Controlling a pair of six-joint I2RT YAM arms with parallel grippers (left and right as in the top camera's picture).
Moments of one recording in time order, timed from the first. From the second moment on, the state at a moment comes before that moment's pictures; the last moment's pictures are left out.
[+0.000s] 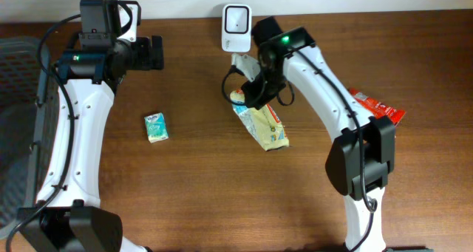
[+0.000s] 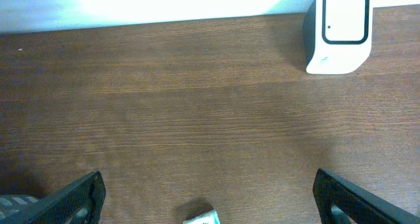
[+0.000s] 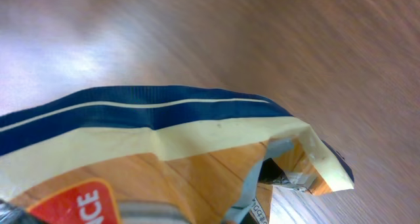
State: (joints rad) left arm -0.02 1.71 1.74 -0.83 0.01 0.04; right arm 0.41 2.19 2.04 -1.29 -0.32 -0.30
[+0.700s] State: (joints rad) left arm -0.02 1.71 1.74 -0.83 0.01 0.04; right arm 0.54 2.23 2.04 -1.29 0.11 0.02
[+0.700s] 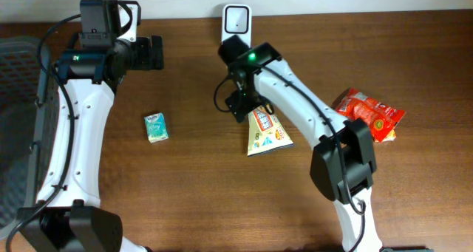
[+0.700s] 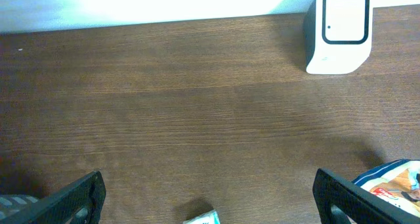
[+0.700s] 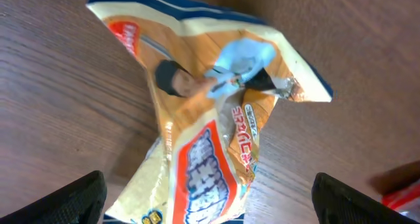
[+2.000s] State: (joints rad) left arm -0.02 1.71 1.74 -0.83 0.01 0.04; right arm 0.25 2.20 1.42 -0.67 -0.81 -0.01
